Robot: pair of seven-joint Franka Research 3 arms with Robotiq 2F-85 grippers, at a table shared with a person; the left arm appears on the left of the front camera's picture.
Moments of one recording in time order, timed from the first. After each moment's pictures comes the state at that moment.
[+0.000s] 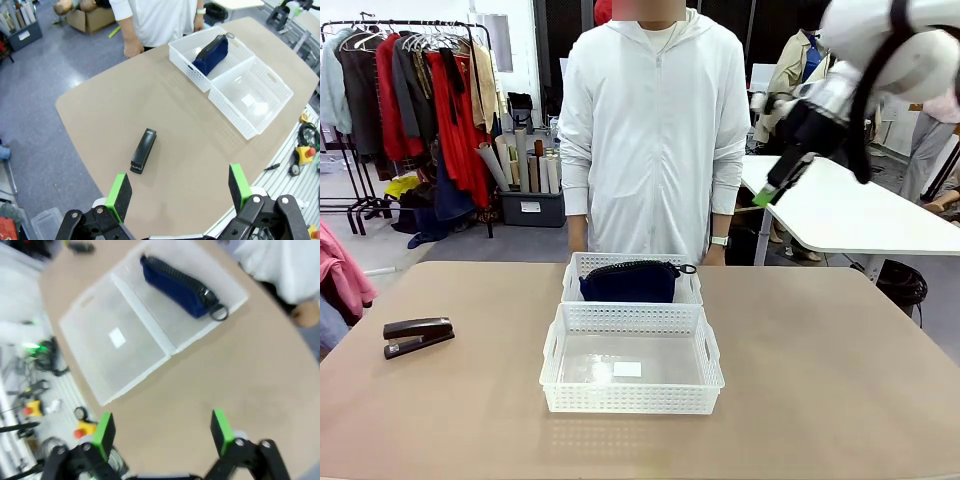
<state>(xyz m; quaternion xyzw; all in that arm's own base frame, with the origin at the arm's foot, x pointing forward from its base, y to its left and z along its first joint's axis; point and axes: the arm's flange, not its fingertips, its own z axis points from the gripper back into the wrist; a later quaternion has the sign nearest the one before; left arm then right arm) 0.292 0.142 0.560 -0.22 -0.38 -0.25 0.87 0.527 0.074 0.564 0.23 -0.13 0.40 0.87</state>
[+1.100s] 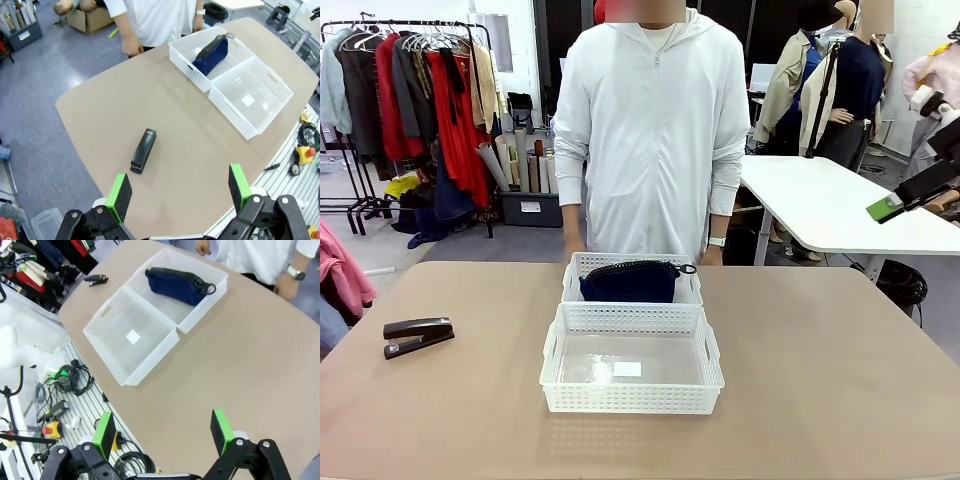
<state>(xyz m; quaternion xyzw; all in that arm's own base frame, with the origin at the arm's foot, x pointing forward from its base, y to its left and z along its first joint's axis) 0.292 0.141 0.560 -0.22 -0.38 -0.25 0.87 0.402 -0.061 0.553 0.31 -0.23 0.31 0.87</state>
